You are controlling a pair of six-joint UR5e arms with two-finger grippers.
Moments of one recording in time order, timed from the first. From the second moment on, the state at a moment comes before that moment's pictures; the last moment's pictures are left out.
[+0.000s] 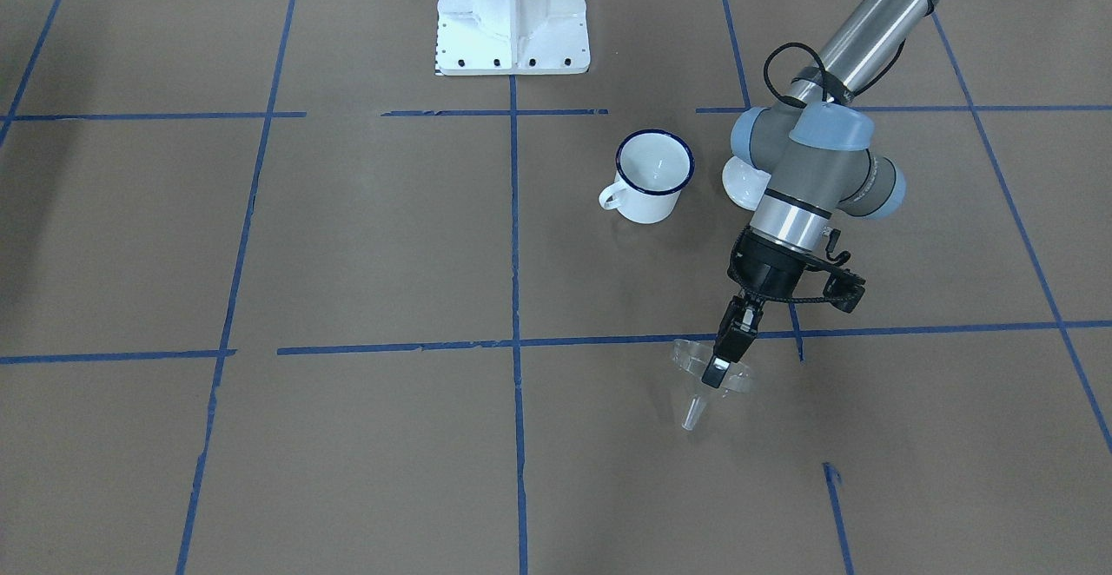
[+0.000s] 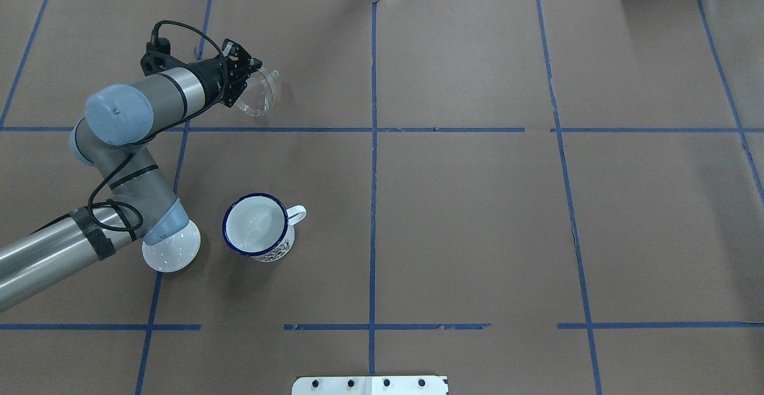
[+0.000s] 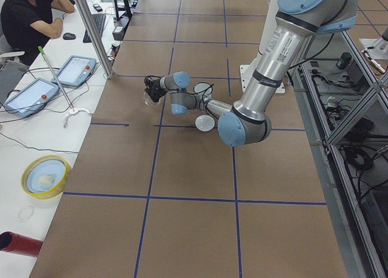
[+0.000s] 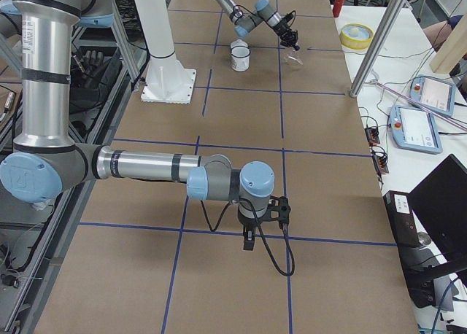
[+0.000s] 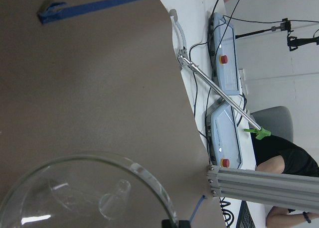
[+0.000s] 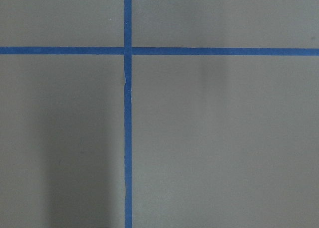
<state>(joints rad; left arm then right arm) -0.72 -2.09 -1.25 -2.80 -1.48 -2.22 1.57 -1.68 1.66 -1.57 2.29 0.01</state>
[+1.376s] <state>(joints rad) -0.76 -2.09 -1.29 -2.67 -1.61 -2.03 1.57 -1.68 1.66 -1.57 2.29 0.01</state>
